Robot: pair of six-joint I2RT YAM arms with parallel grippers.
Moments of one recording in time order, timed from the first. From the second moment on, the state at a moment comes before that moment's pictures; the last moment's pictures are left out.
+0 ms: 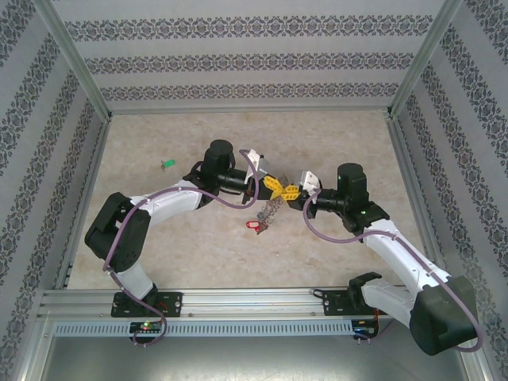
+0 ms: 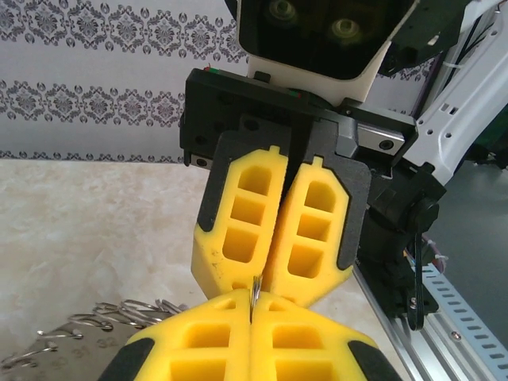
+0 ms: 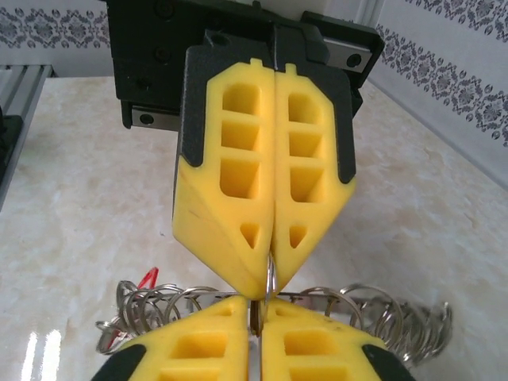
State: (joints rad) left arm -0.58 1.69 1.06 0.36 1.11 0.15; right arm 0.31 1.04 0.62 -0.02 -0.88 -0.46
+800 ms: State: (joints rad) left arm -0.46 1.37 0.91 0.21 0.88 0.24; right arm 0.47 1.11 0.76 -0.31 -0.63 -0.81
